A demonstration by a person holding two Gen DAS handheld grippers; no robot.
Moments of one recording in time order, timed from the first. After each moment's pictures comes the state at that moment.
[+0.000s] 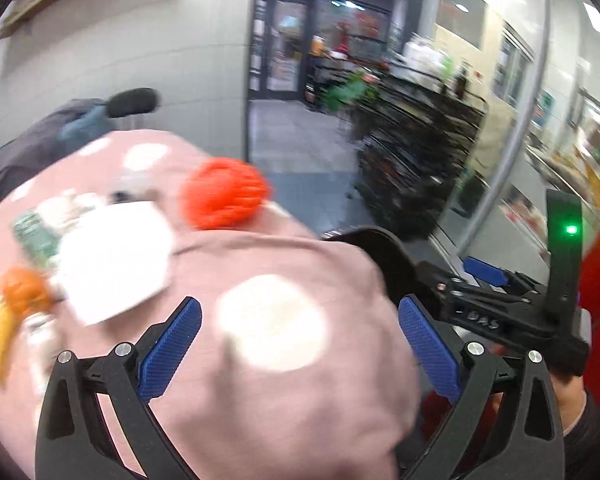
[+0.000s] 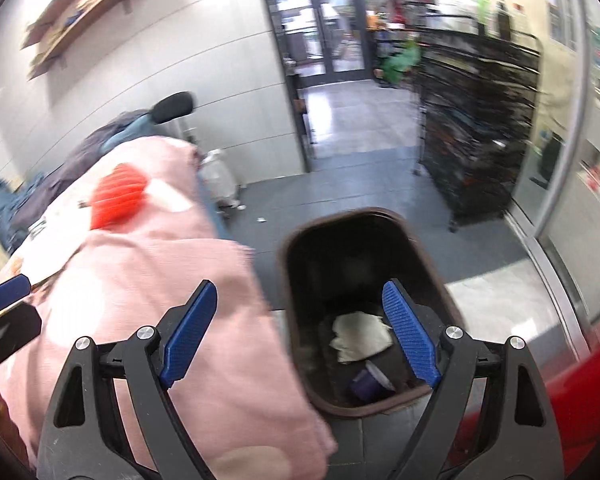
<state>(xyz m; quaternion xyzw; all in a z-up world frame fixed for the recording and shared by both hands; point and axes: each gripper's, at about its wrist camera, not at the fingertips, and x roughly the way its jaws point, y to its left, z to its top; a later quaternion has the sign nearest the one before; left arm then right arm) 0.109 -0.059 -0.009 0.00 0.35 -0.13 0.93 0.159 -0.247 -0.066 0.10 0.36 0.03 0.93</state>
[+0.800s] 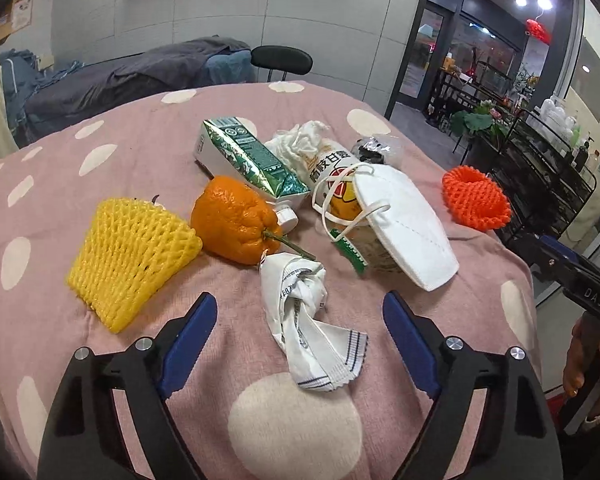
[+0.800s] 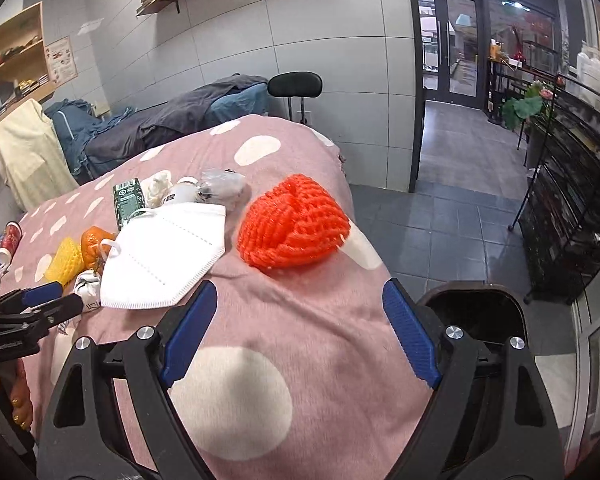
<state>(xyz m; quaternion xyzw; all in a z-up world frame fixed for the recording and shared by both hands) 0.103 0.108 -0.033 -0.10 0.40 0.05 0.91 0.210 -0.109 -0.020 0.01 0.35 0.21 0.91</state>
